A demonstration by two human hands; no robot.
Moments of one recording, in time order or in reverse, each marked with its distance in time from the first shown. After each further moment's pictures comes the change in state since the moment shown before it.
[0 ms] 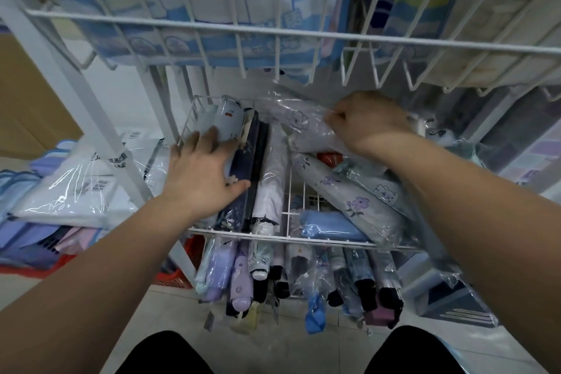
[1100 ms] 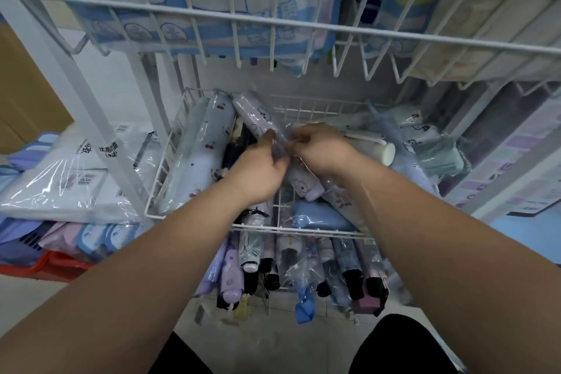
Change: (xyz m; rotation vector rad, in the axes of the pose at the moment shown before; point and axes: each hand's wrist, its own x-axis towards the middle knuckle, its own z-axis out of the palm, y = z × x) left_hand 0.014 0.089 -0.002 -0.694 -0.203 -0.079; right_hand -0.024 -0.036 0.046 0.566 -0.187 0.092
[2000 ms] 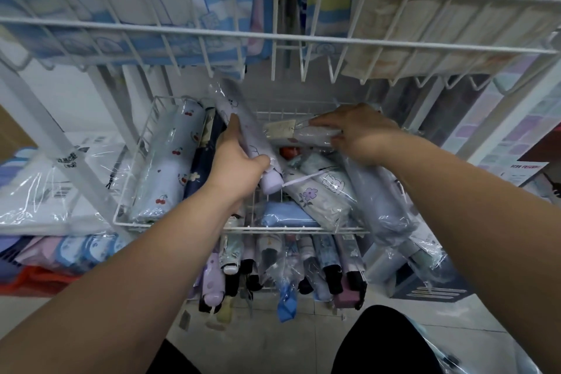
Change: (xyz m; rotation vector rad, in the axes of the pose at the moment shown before) left_hand 0.004 0.021 0.025 -0.463 0.252 -0.051; right_hand -0.023 0.058 -0.109 -0.563 -0.097 -0.132
